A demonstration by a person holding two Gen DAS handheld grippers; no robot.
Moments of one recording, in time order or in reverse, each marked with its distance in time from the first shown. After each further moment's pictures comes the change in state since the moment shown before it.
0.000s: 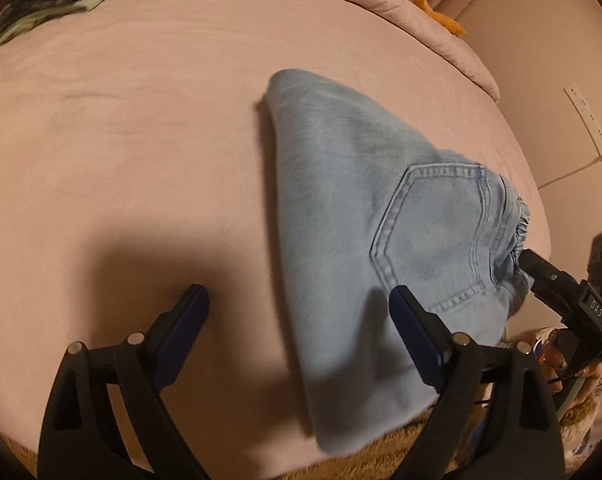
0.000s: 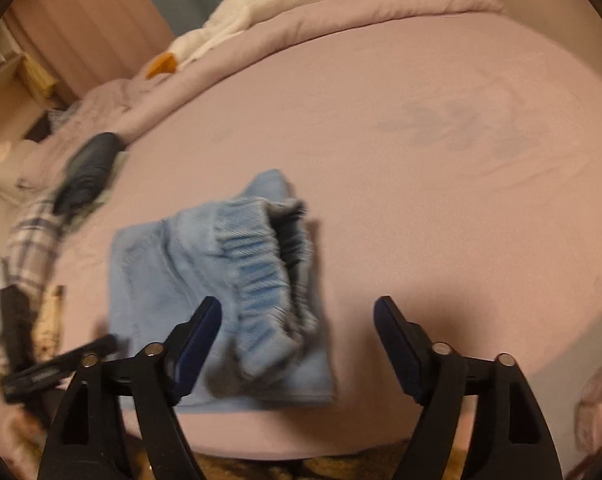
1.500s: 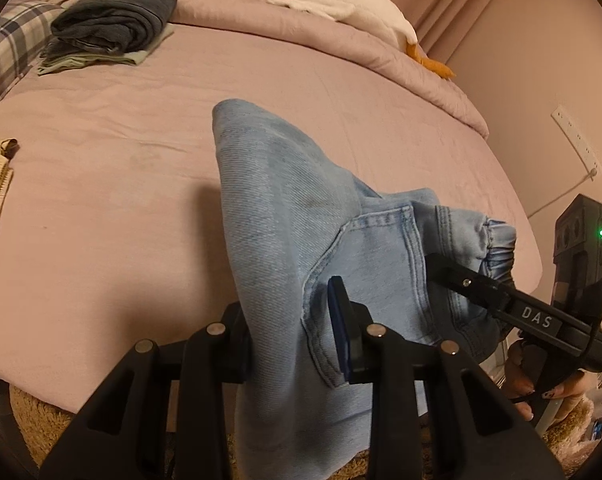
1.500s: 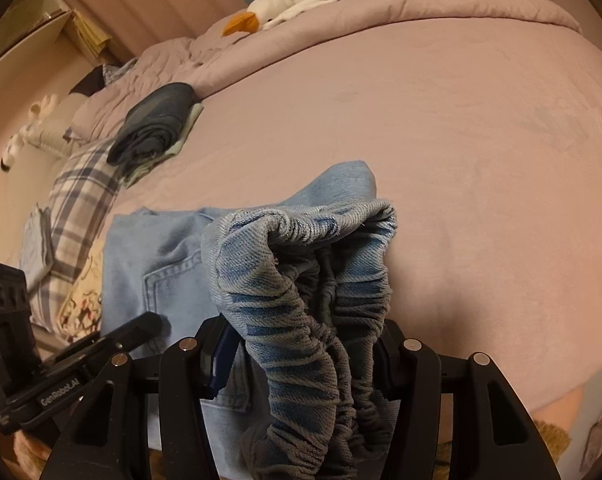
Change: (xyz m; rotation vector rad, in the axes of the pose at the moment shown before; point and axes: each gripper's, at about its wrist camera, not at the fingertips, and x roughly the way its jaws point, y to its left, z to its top) left arm -0.092 0.001 -0.019 -0.022 -0.178 0.029; right arm 0.021 0.102 -0.017 -0.123 0.065 0.088
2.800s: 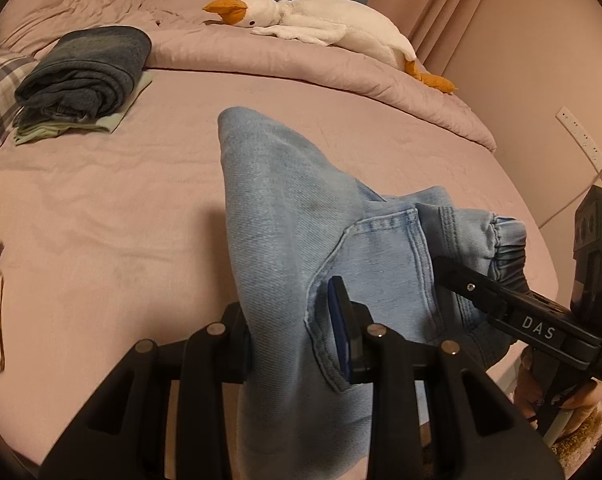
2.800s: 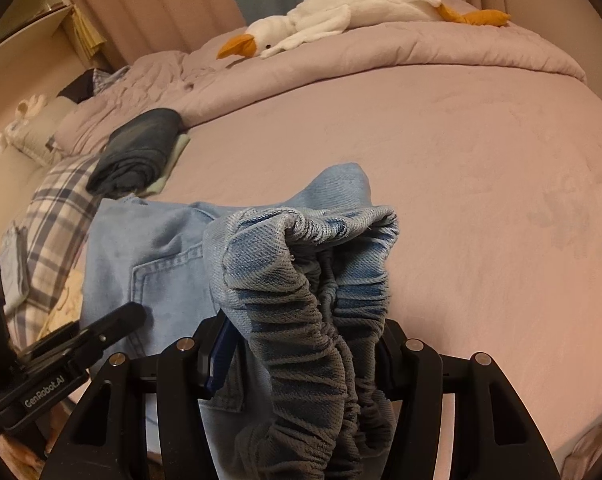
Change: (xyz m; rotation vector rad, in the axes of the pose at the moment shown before) left arm 0.039 -0.001 0.084 0.092 -0.061 0.040; right arm 0.013 0.013 0.061 -0.051 -0.097 -0.112
